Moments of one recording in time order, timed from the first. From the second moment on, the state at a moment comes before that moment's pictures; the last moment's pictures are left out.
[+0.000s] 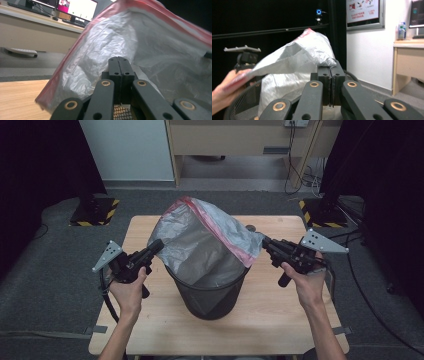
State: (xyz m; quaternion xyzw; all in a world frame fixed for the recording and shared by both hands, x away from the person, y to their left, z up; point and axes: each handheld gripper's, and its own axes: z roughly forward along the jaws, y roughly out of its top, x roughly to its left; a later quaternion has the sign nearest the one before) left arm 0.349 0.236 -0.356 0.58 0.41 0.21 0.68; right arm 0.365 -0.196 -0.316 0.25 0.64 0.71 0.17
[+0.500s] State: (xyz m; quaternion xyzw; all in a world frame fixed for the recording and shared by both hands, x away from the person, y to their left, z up) left arm 0.351 0.233 -0.346 0.58 0.39 0.25 0.67; right arm 0.371 -0.204 -0.359 0.27 0.65 0.69 0.19
